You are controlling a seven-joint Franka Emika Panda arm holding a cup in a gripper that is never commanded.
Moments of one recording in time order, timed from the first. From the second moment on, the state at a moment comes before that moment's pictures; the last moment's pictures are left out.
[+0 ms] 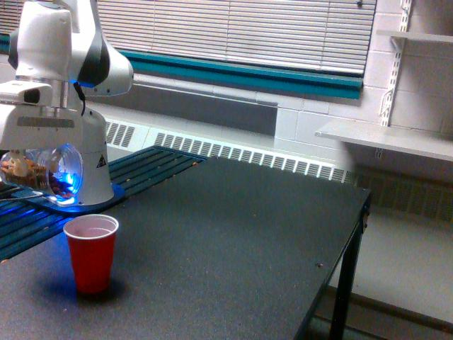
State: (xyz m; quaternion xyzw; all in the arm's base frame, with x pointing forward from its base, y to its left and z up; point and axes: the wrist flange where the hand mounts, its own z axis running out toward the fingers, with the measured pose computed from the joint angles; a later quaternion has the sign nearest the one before) arm 0.198 -0.309 0.319 0.94 -0.32 0.07 0.10
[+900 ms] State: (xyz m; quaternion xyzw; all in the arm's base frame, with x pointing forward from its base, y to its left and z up) arm 0.206 -0.303 0.315 0.94 -0.30 0.05 0.13
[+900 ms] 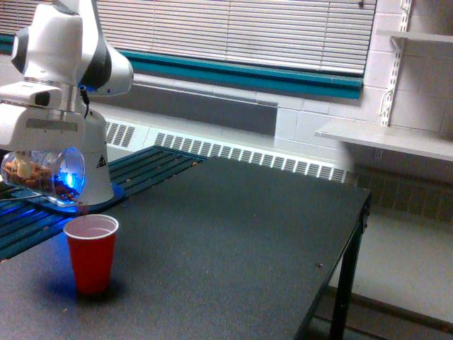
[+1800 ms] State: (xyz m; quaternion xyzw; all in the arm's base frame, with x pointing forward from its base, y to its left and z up) arm 0.211 -0.304 0.314 0.94 -0.29 0.04 0.15
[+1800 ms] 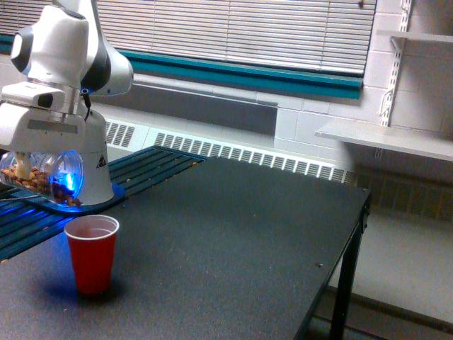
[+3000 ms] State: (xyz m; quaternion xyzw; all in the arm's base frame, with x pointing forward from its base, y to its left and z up) arm 0.222 -0.297 0.315 0.95 -0.27 0.02 0.17
